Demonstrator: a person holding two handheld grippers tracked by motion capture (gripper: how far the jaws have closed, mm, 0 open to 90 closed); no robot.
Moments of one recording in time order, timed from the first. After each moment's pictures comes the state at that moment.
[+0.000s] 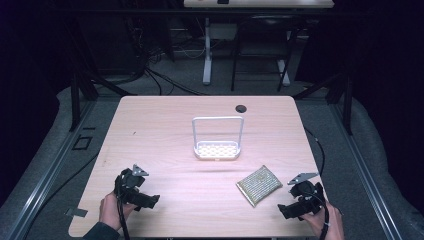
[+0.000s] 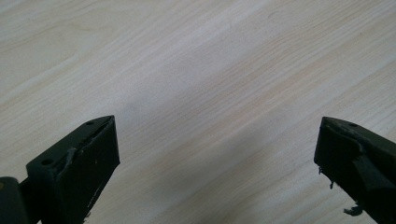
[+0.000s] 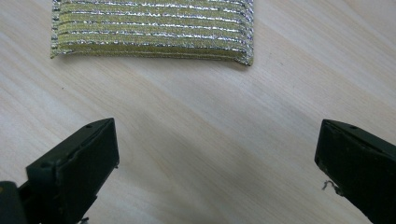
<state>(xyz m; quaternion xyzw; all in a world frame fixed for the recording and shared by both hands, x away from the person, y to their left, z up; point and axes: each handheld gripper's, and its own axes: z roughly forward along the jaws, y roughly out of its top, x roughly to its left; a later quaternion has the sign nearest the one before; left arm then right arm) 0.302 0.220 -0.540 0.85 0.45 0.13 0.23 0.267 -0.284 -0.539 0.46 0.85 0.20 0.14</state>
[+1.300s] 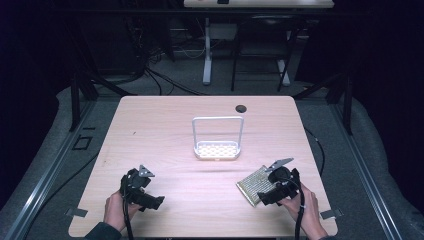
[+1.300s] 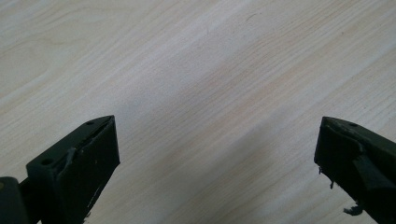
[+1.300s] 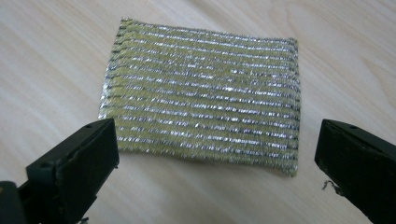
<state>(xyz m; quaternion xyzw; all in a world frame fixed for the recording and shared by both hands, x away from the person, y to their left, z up) 0.304 0.207 -0.544 0.87 0.43 0.12 0.22 0.311 -0.231 -0.534 0.43 0.87 0.21 0.13</state>
